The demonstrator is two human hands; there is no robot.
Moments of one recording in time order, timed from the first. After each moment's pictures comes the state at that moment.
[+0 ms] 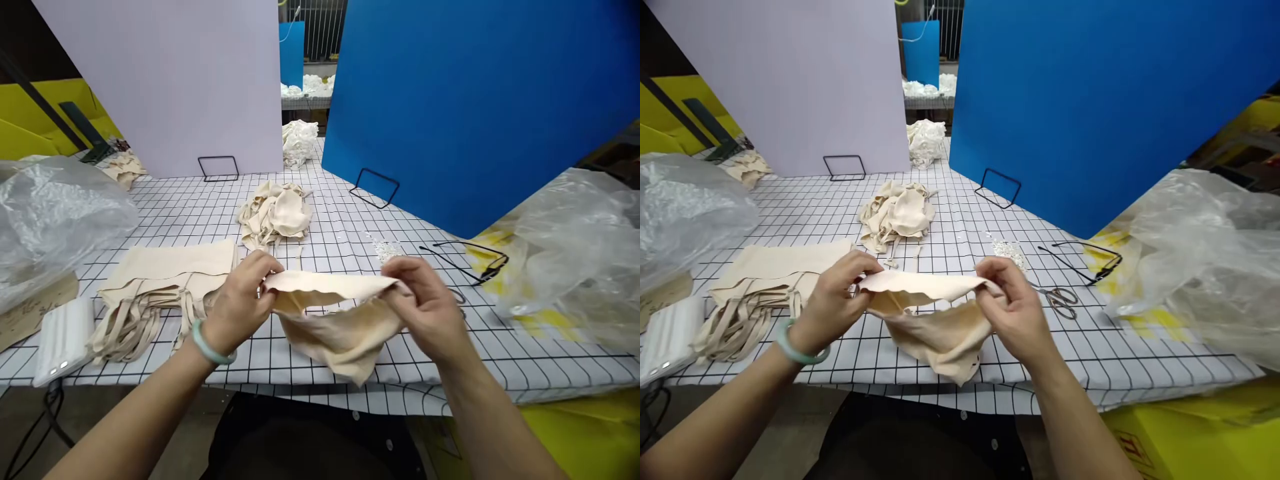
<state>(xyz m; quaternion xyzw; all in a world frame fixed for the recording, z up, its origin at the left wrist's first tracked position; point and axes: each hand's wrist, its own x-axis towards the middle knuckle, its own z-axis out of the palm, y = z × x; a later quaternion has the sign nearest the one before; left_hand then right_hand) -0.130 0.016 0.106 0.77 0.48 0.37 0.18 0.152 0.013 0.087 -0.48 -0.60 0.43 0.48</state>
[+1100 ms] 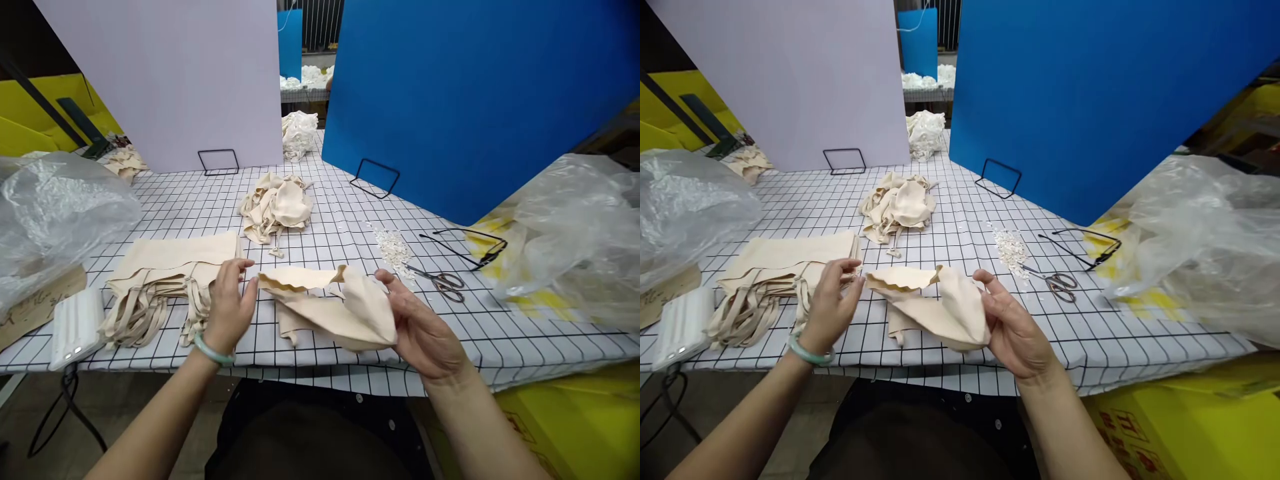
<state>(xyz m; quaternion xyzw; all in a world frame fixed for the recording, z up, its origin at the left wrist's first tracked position) -0.138 -0.018 0.066 0.60 0.59 0.49 0.23 0.147 -0.016 0.060 -0.42 -0.46 0.64 0.44</state>
